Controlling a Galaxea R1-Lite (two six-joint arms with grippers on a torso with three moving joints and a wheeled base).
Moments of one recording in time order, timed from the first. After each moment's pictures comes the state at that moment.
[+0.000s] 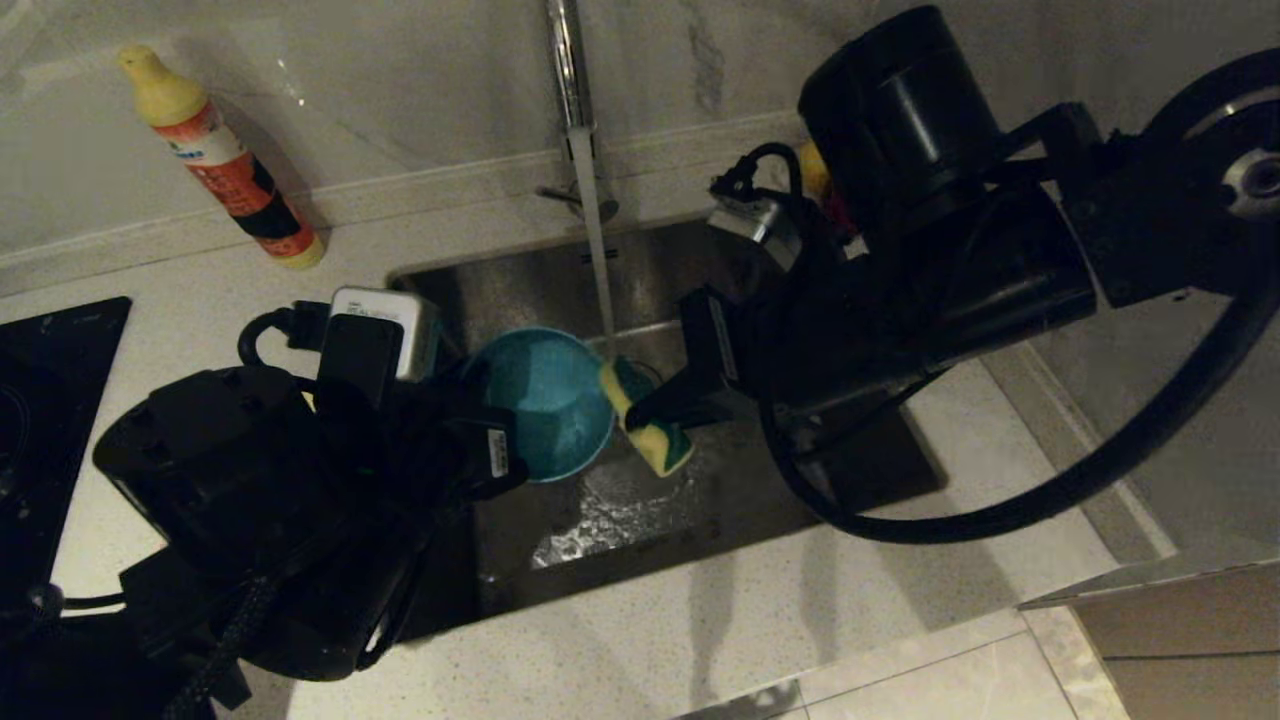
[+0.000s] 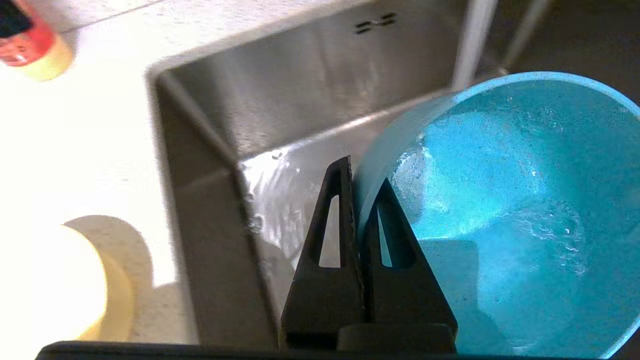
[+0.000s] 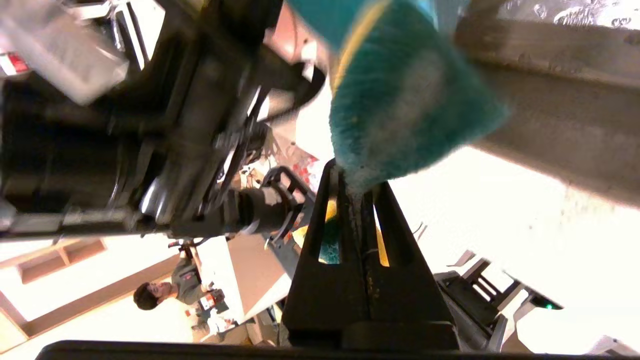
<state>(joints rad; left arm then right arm) -0.69 1.63 -0.55 -1.20 0.62 0.21 0.81 1.87 -1.91 0.62 0.38 0.60</state>
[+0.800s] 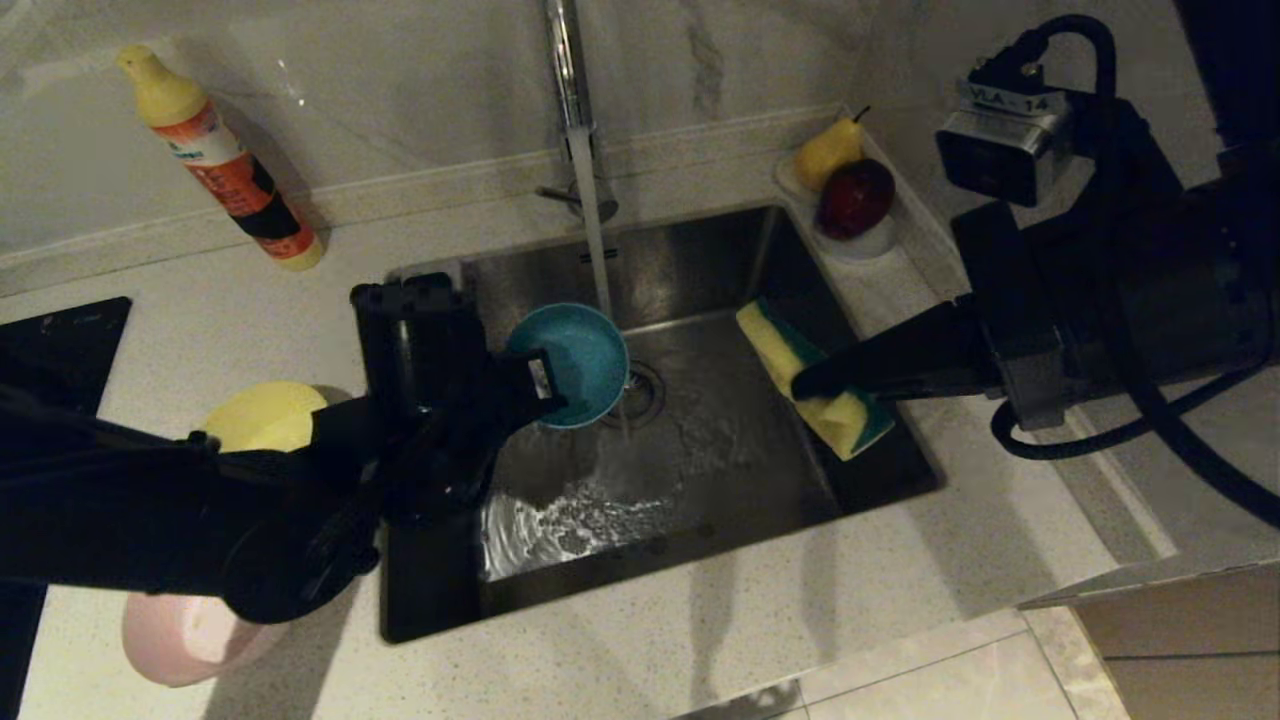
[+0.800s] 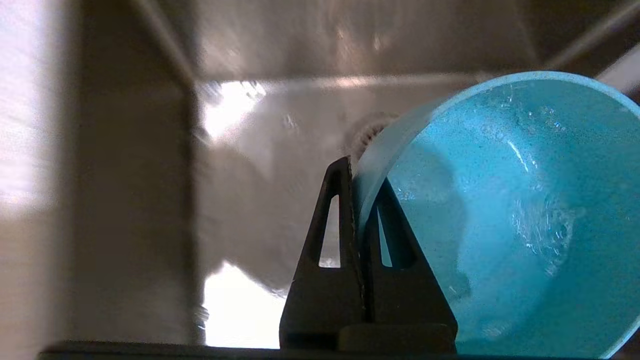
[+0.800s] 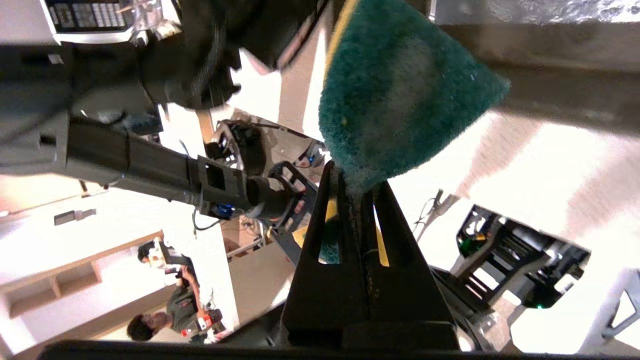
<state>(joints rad) -0.57 1.82 -0.95 -0.74 0.57 -0.26 0.74 1.55 -1.67 0.63 0.38 0.59</state>
